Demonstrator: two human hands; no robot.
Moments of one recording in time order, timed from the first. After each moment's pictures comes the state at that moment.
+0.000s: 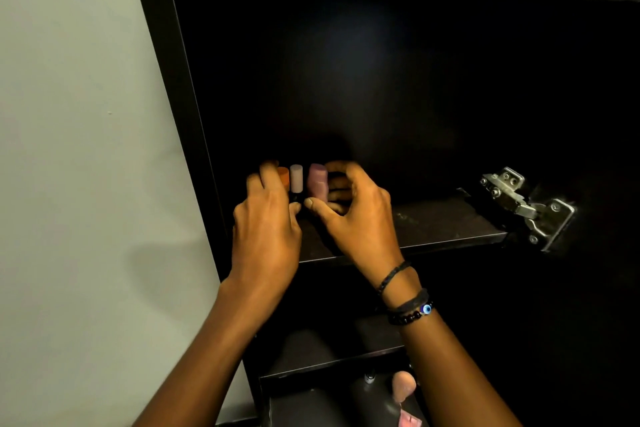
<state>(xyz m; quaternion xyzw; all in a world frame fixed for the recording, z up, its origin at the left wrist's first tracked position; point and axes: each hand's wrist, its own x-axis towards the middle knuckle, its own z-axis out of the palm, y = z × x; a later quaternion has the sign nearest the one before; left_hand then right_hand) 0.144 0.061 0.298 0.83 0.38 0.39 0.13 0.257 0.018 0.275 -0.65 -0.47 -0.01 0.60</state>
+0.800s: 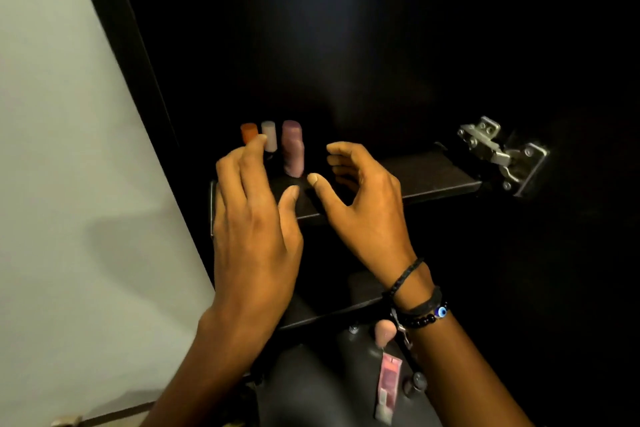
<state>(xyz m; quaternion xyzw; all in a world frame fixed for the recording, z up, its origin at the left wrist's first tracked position) 0.124 0.022 0.274 0.81 0.29 0.49 0.15 0.246 -0.028 0.261 -0.71 -0.44 -0.06 0.55</state>
